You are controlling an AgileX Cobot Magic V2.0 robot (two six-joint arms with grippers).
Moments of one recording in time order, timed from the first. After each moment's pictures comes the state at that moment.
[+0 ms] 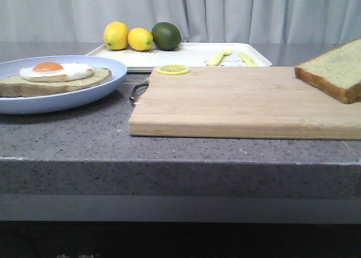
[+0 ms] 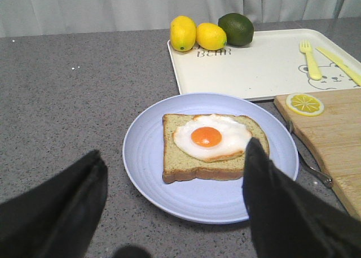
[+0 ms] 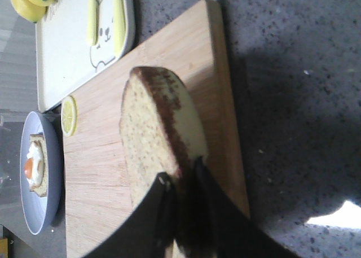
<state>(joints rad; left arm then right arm) -0.26 0.52 -0.66 0.07 0.51 -0.07 -0.62 1.63 -1.10 1.08 1.18 -0.66</state>
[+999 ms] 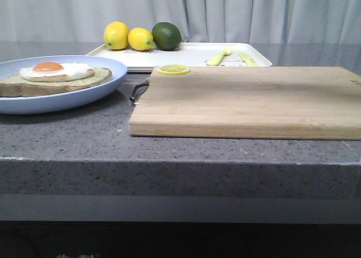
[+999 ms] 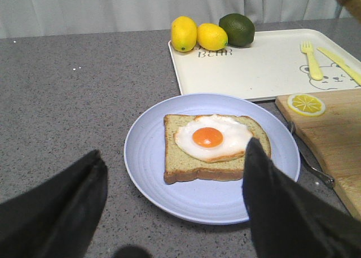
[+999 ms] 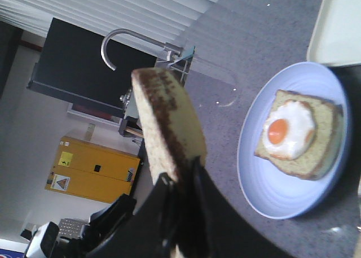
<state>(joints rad) -0.26 0.52 -0.66 0.07 0.51 -0.07 0.14 1.45 -1.10 1.67 0.95 -0.66</state>
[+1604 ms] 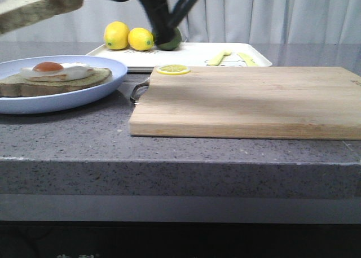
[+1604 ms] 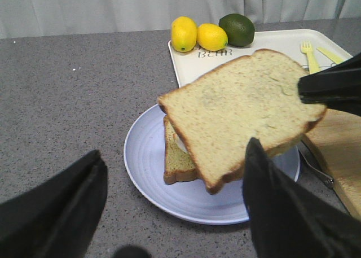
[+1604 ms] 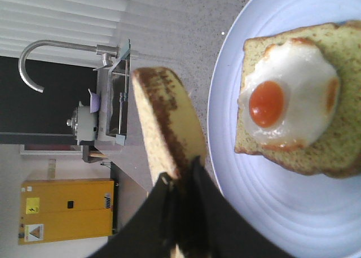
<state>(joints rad) -0.26 0.52 -0.66 0.07 0.51 -0.07 0.66 1.75 -1.30 1.79 0.35 -0.53</state>
